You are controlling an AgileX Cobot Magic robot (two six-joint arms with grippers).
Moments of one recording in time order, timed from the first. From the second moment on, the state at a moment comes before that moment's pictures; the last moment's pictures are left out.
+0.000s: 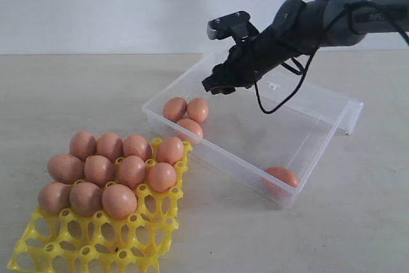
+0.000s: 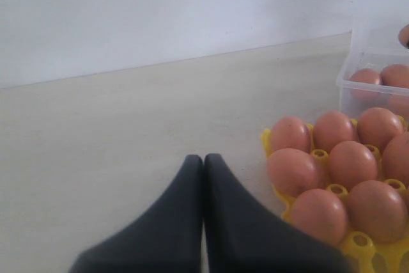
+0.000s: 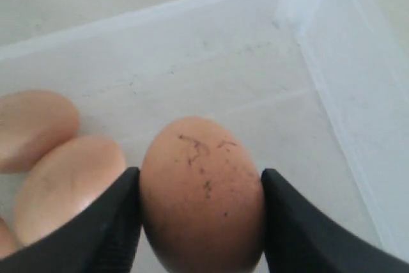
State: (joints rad) left arm 0.03 0.00 0.00 -0.19 0.29 0.31; right arm 0.37 2.21 -1.62 0.62 0.43 -0.76
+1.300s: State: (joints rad) left arm 0.03 0.00 0.00 -0.19 0.29 0.31; right arm 0.66 1.62 -0.67 -0.62 -1.04 0.82
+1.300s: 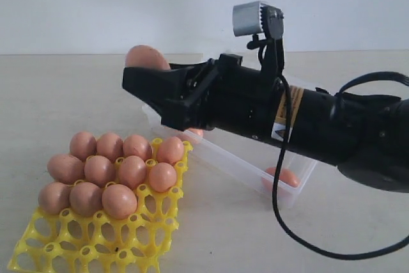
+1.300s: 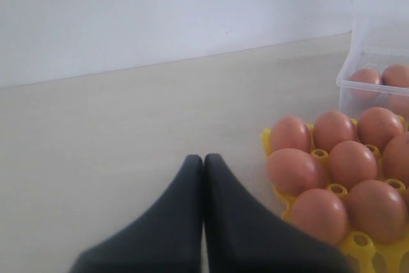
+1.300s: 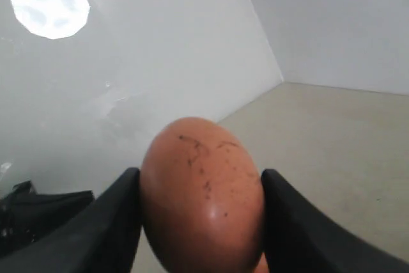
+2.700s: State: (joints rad) left arm 0.03 0.00 0.00 -0.19 0.29 0.31; right arm 0.66 1.95 -0.77 -0.89 -0.85 1.01
